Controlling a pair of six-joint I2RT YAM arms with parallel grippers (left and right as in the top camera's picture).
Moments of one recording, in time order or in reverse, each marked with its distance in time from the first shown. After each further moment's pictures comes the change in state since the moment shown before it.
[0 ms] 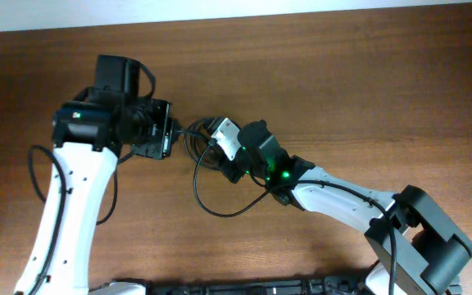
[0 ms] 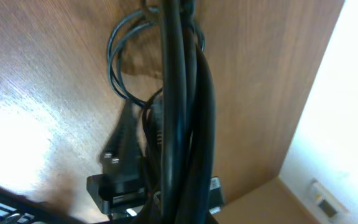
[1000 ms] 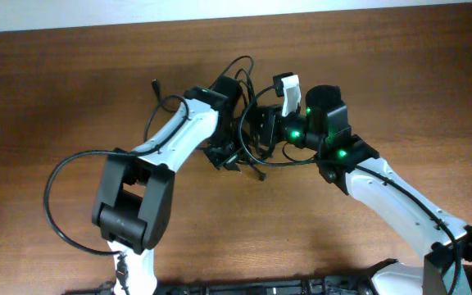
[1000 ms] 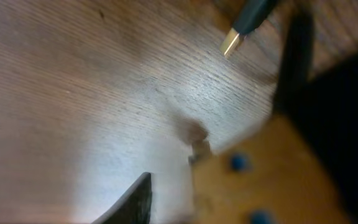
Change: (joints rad) left arm -0.339 0.592 0.019 0.105 0.067 0.481; right arm -0.327 -0.233 0.006 -0.043 -0.356 0.594
